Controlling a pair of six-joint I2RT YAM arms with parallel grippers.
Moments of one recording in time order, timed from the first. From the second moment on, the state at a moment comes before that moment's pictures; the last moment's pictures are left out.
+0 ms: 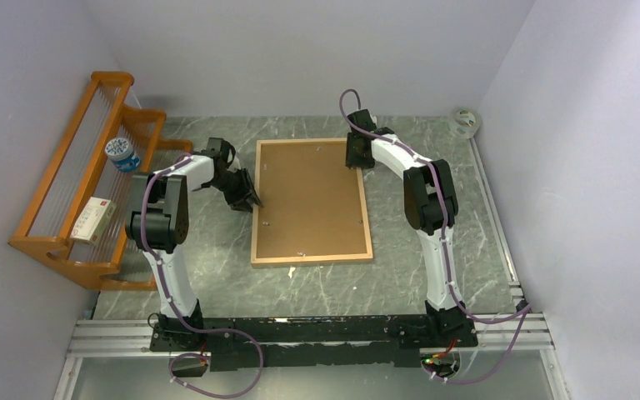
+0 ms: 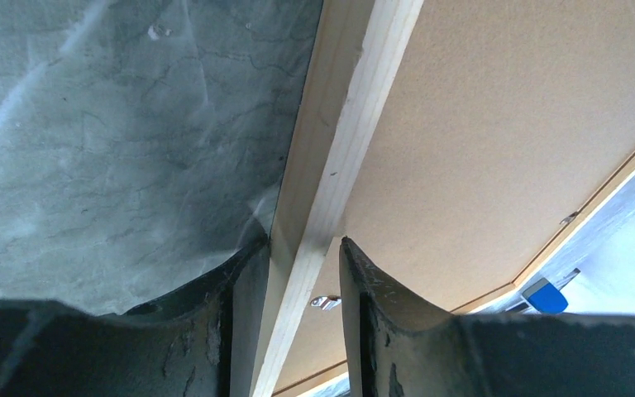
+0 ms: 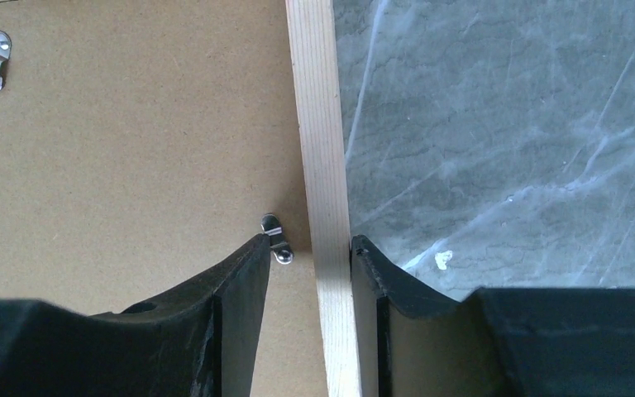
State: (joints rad) left arm -0.11 1.99 1.32 -0.61 0.42 -0.49; right arm 0.35 2.31 1.87 -0.55 0.16 0.39
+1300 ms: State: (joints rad) left arm -0.10 1.99 1.31 -0.60 0.45 -0.49; right arm 0.30 2.30 1.83 -0.49 0.07 0.41
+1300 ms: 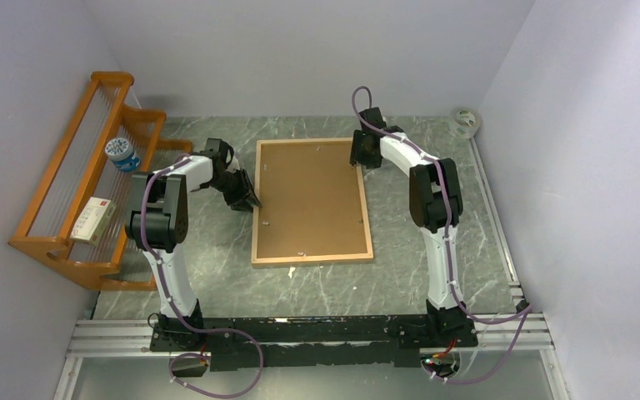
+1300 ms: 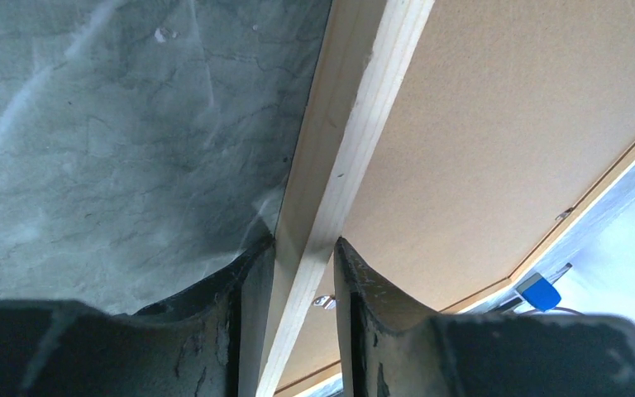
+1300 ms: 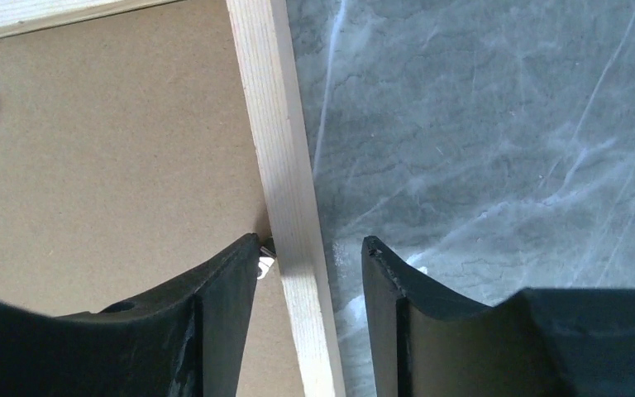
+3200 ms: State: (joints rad) left arm -0.11 1.98 1.22 -0.49 0.61 -0.48; right arm 0.29 2.33 1.91 -0.64 0.17 0.66
